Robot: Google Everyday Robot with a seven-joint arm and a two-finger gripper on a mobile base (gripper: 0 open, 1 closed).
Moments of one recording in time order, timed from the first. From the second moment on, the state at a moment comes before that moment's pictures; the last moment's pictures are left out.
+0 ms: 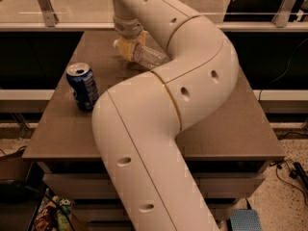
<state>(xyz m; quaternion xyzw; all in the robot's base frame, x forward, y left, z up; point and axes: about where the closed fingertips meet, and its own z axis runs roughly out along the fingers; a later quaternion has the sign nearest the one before) 0.766 0.049 0.841 -0.45 0.89 -0.05 0.09</state>
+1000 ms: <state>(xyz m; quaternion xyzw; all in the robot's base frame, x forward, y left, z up) 0.775 0.058 0.829 -0.46 0.88 -0.05 0.08</state>
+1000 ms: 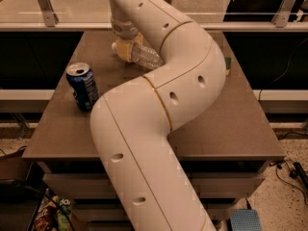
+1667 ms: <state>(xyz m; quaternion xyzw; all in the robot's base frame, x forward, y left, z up) 0.776 0.058 0.828 -0.46 0.88 -0.05 0.08</state>
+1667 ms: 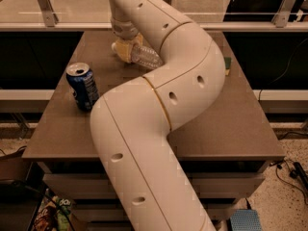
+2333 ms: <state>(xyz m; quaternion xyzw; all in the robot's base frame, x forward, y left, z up) 0.782 0.061 0.822 -0.46 0.88 -0.05 0.08</state>
